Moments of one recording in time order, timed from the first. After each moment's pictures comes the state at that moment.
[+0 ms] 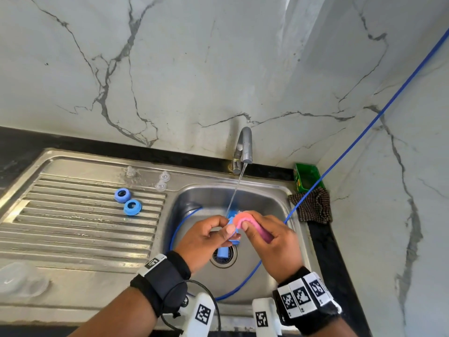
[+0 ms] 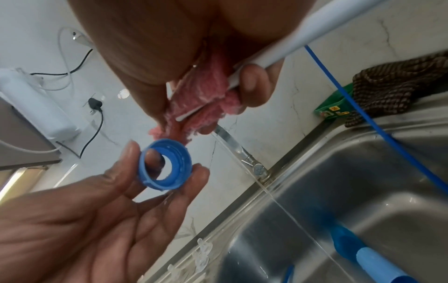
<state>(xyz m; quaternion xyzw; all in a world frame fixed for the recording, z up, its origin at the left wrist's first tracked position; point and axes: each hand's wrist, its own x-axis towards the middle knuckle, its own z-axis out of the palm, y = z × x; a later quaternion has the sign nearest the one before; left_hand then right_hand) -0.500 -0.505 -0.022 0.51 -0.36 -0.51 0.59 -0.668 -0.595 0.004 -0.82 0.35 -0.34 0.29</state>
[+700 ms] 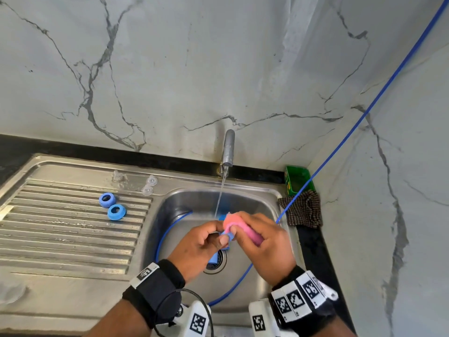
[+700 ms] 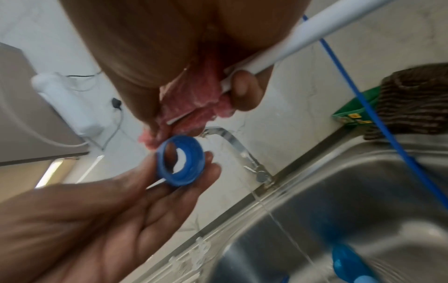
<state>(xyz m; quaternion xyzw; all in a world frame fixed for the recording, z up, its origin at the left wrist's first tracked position) -0.528 -0.526 -0.026 0.56 -0.45 -0.44 0.54 -0.693 -0.629 0.005 -0.85 0.31 -0.31 0.30</state>
